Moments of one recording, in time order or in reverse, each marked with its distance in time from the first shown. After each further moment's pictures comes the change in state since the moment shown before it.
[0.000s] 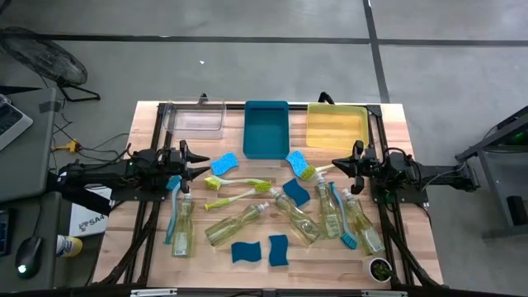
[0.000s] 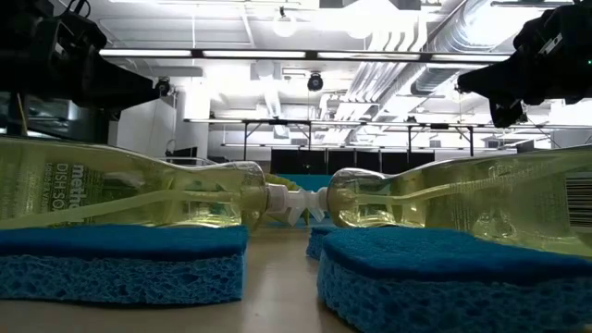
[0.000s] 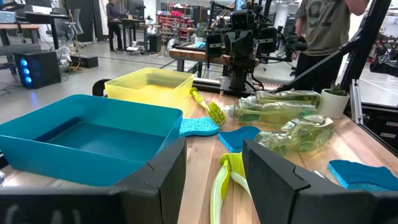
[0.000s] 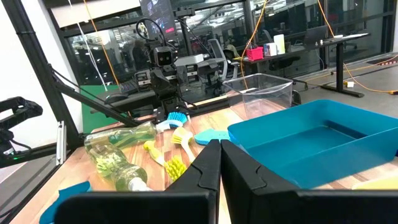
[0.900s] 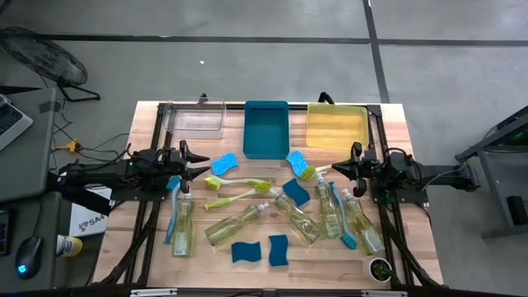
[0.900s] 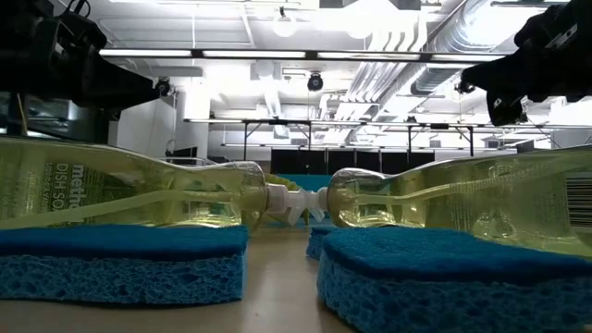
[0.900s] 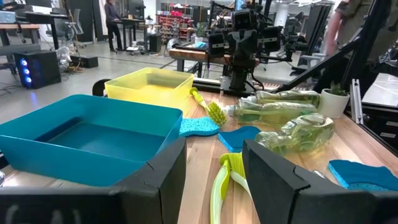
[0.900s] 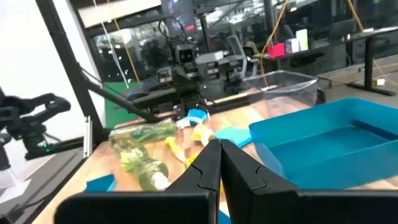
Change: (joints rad) left arm 0.000 0.000 0.000 0.000 0.000 0.000; right arm 0.000 0.003 0.019 -0.020 -0.086 0.016
